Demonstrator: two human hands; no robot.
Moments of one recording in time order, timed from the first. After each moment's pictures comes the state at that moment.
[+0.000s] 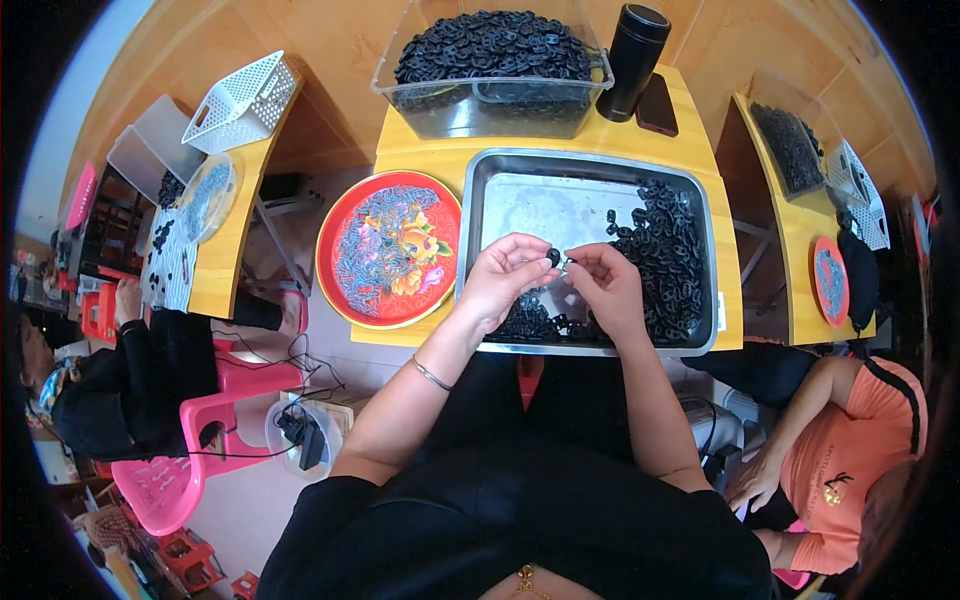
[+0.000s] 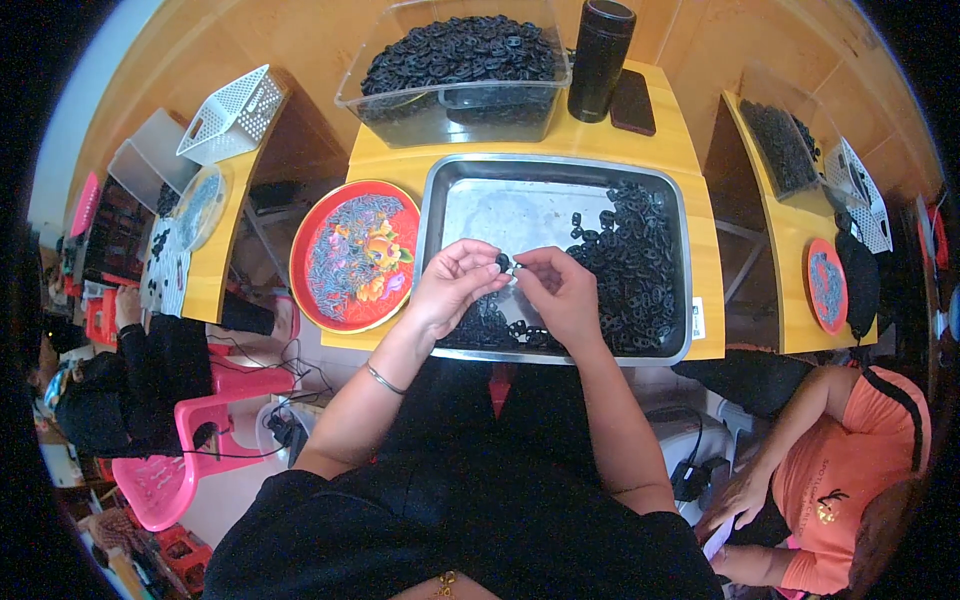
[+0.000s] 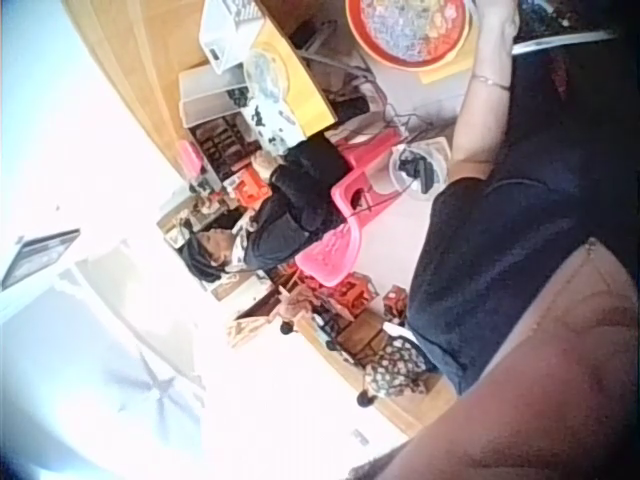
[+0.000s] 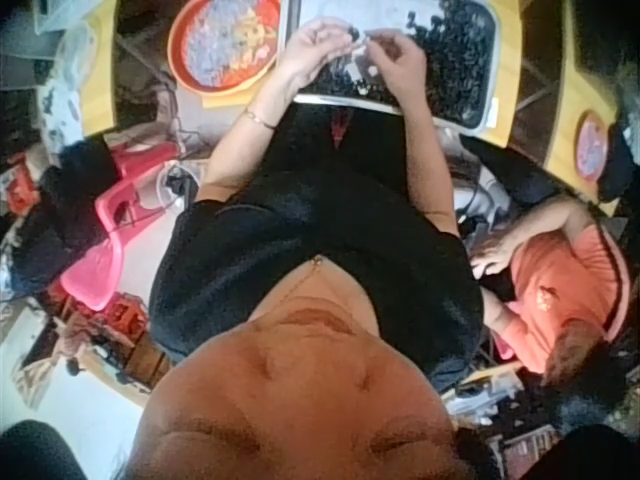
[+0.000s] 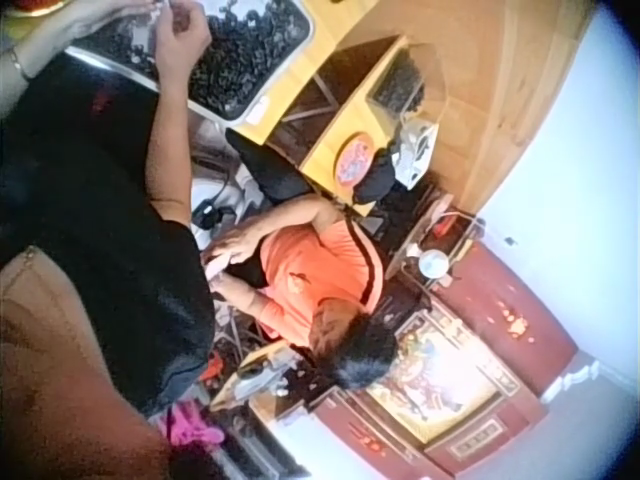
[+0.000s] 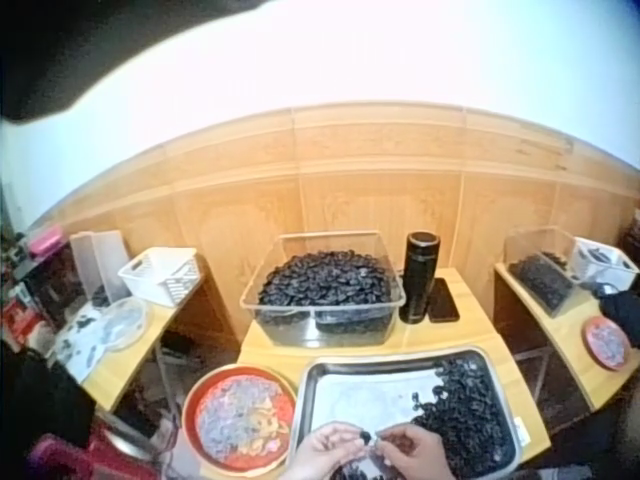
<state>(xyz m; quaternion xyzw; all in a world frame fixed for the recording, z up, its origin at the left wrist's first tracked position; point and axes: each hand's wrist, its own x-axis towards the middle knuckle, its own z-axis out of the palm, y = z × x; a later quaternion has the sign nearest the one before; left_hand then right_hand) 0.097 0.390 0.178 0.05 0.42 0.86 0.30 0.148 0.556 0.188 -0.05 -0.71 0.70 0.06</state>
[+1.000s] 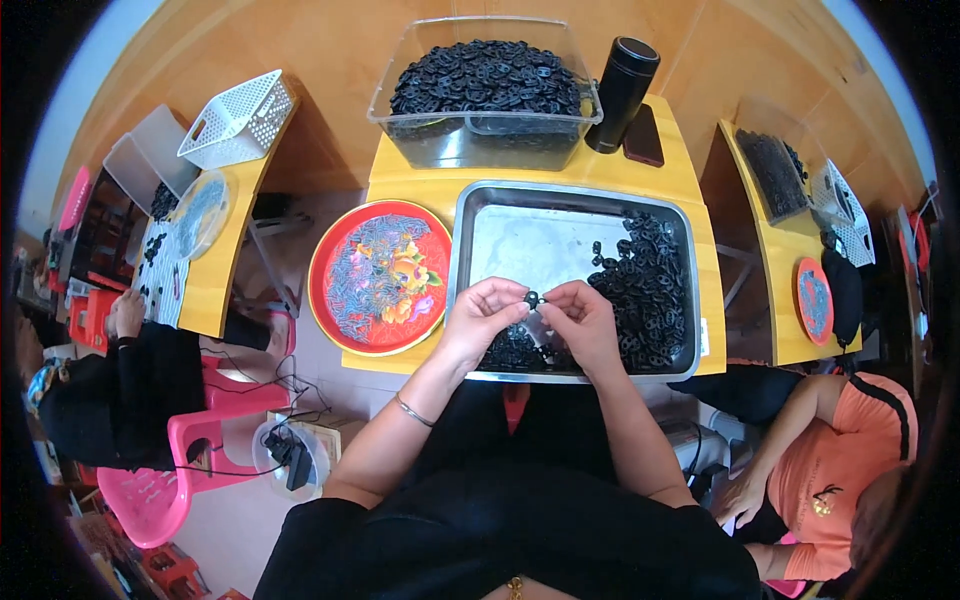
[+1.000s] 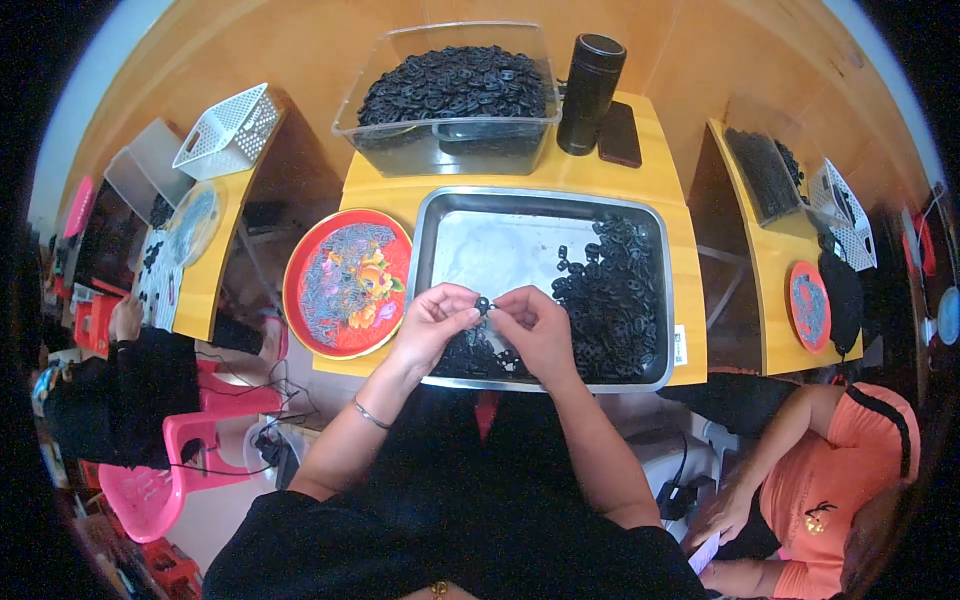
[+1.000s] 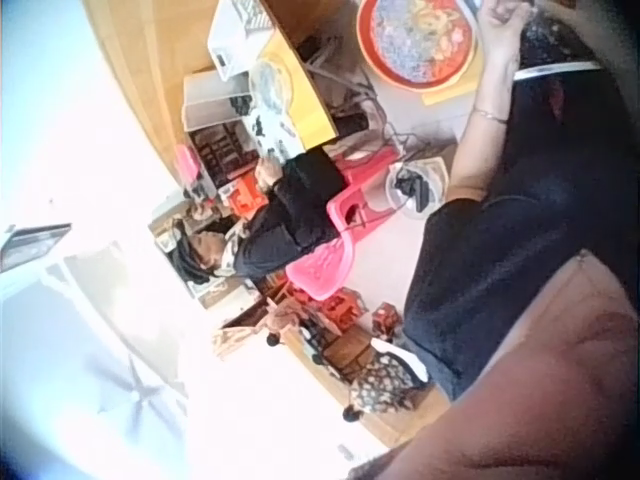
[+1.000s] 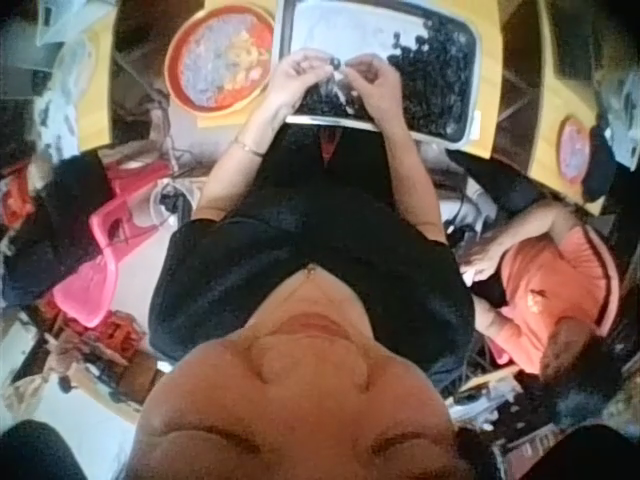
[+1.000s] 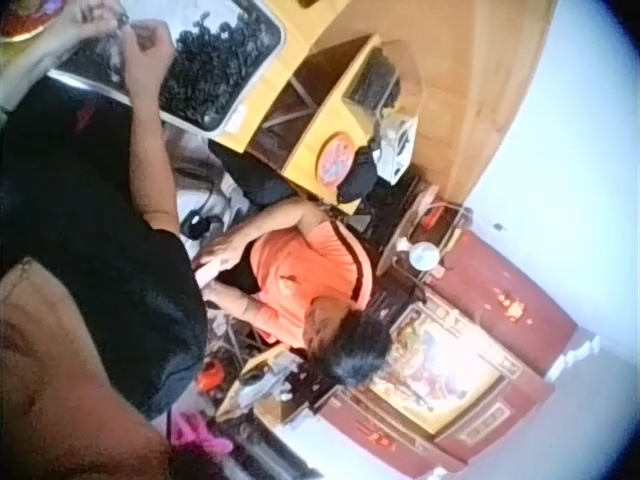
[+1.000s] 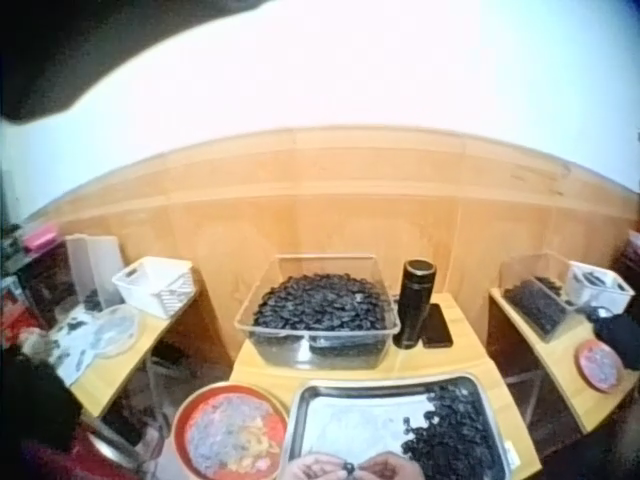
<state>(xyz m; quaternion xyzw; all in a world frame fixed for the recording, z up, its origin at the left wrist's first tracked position) 0.110 0.380 0.177 0.06 0.49 0.83 0.25 0.154 0.543 0.193 -0.08 -0.68 0.73 0.01</state>
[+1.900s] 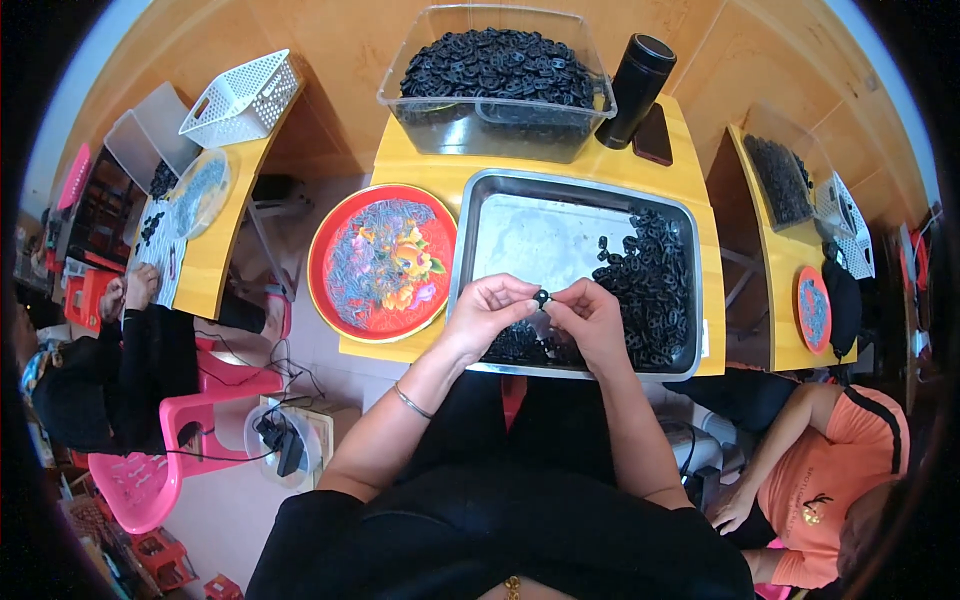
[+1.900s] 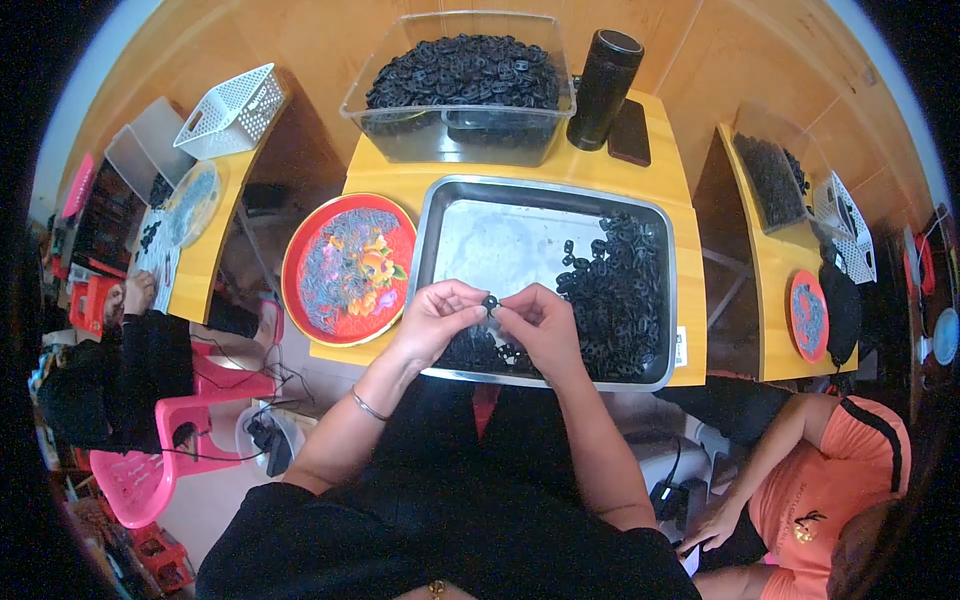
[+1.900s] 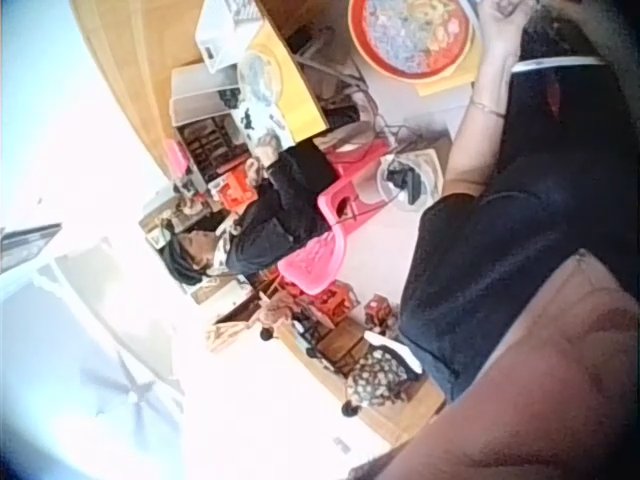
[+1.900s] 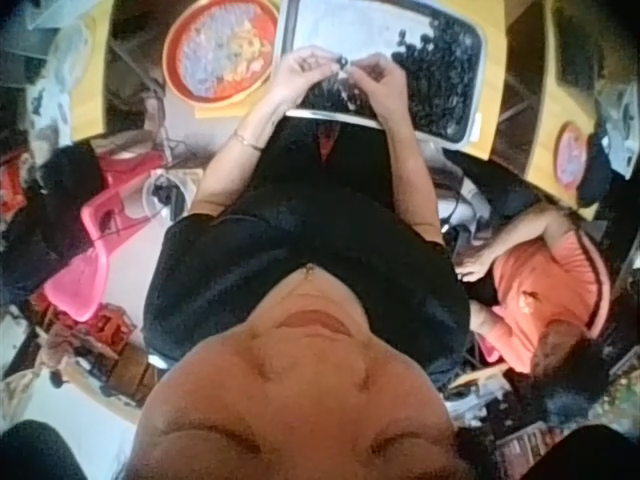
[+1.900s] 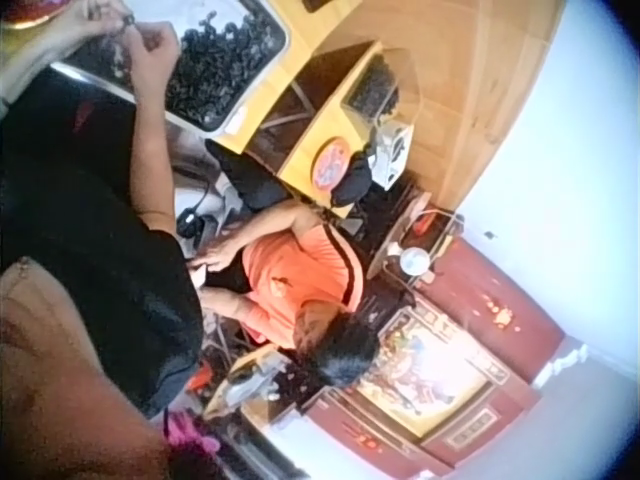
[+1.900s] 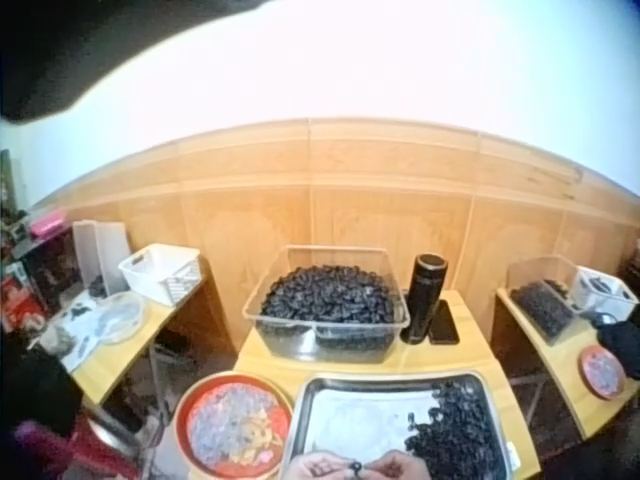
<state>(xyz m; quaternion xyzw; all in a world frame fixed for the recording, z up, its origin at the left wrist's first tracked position) 0.112 0.378 0.176 0.09 0.50 0.82 0.25 0.157 0.545 0.201 -0.08 -0.64 0.76 -0.03</state>
